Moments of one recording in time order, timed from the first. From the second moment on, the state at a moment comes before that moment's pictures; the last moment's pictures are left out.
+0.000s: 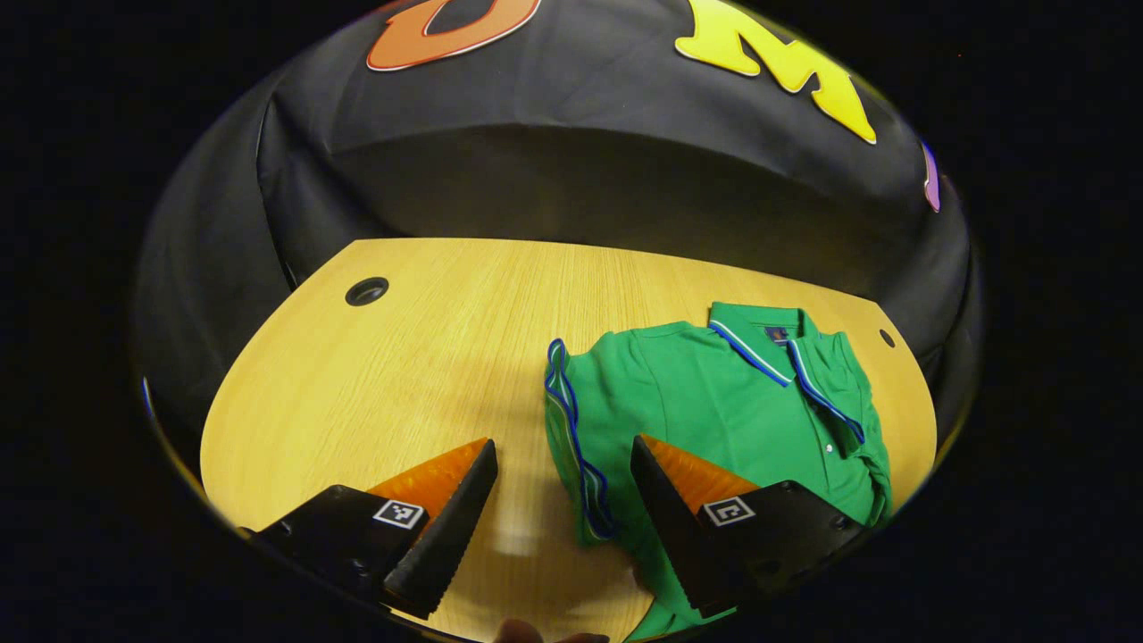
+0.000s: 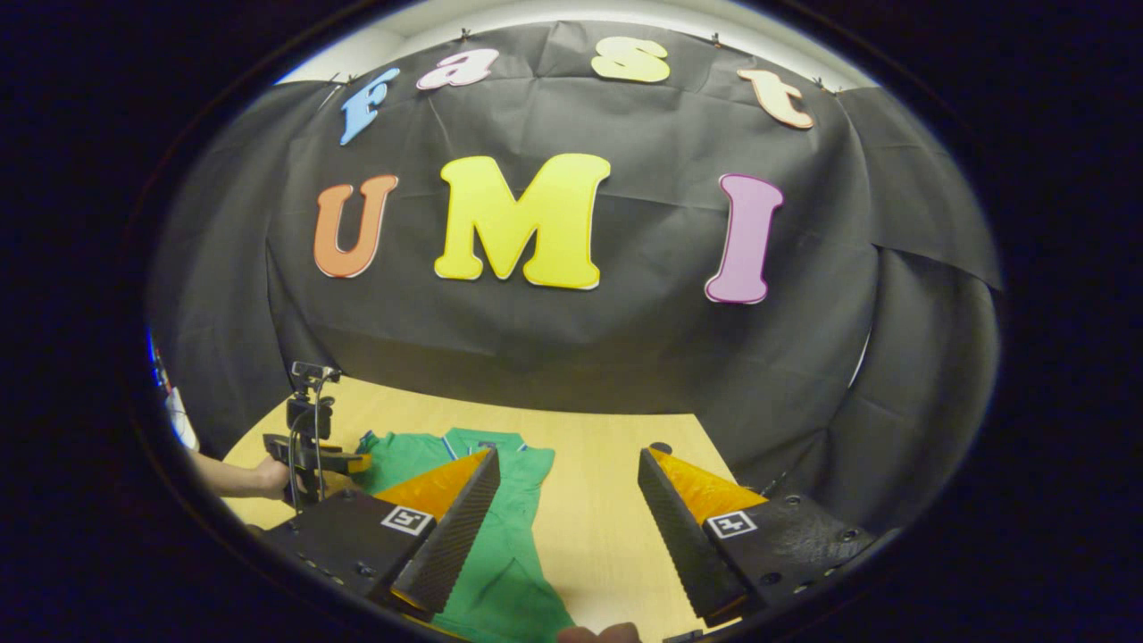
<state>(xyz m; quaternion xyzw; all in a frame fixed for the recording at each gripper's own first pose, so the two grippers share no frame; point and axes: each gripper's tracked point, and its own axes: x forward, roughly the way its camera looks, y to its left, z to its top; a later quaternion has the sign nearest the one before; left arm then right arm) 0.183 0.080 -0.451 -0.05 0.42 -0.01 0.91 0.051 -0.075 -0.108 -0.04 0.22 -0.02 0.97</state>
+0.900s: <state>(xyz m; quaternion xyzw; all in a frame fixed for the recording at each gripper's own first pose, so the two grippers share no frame) 0.193 0.080 -0.433 -0.10 0.41 -0.01 0.91 0.047 -0.086 -0.133 -0.01 0.25 -0.05 0.97</state>
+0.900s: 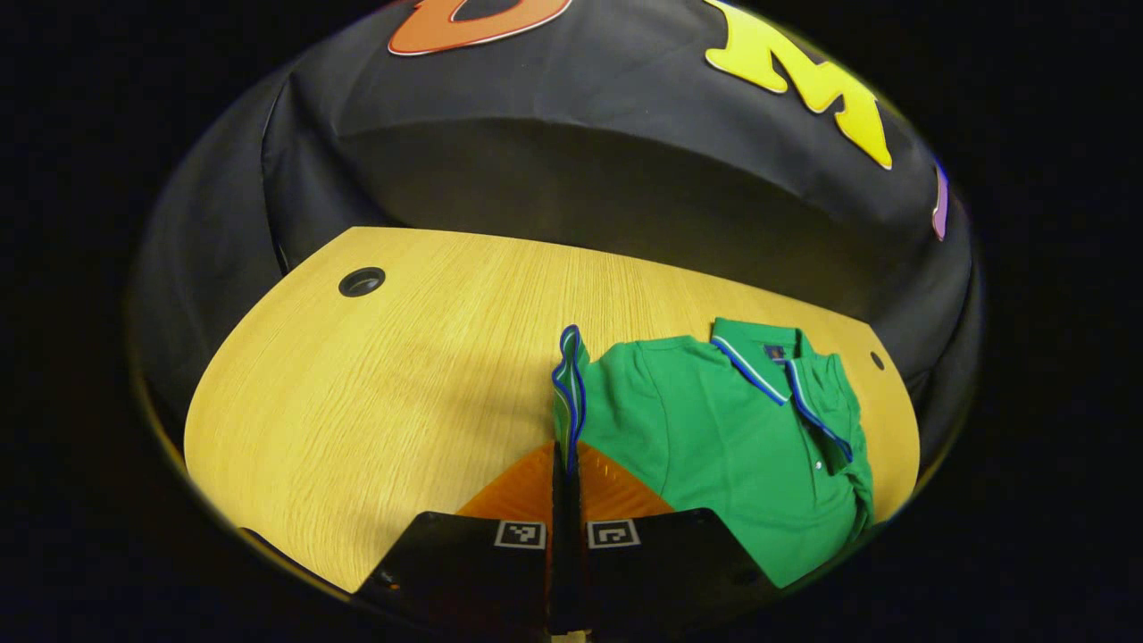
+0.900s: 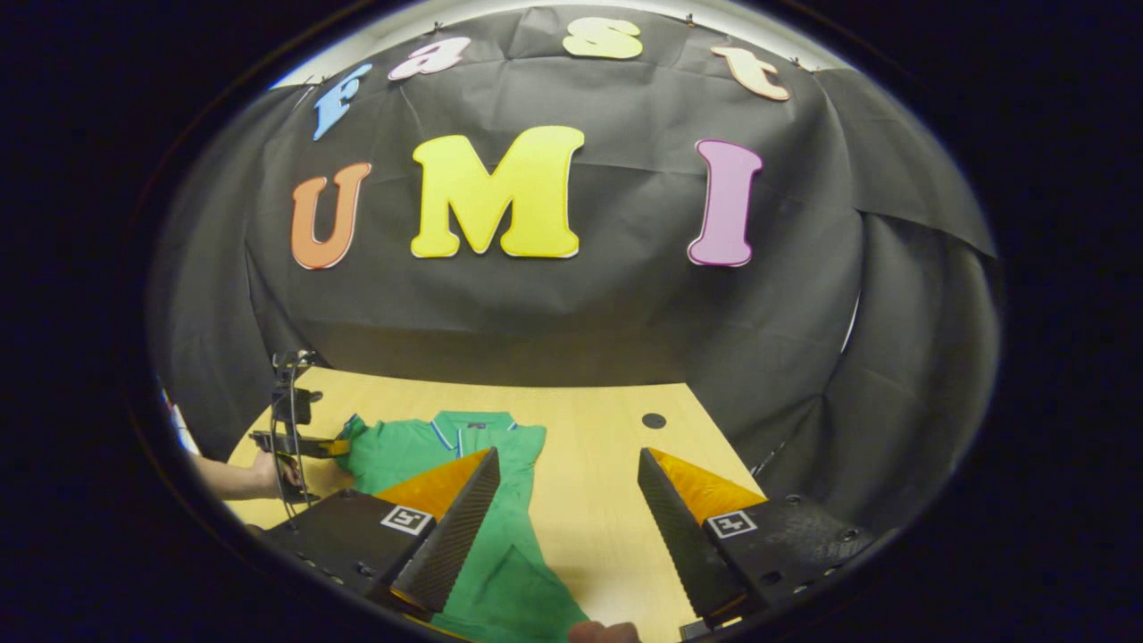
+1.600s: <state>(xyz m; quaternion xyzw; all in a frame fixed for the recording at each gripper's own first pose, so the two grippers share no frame) 0.216 -0.039 -0.366 -0.09 0.39 -0.06 0.92 0.029 -0.118 -0.118 0.03 0.21 -0.08 0.97</state>
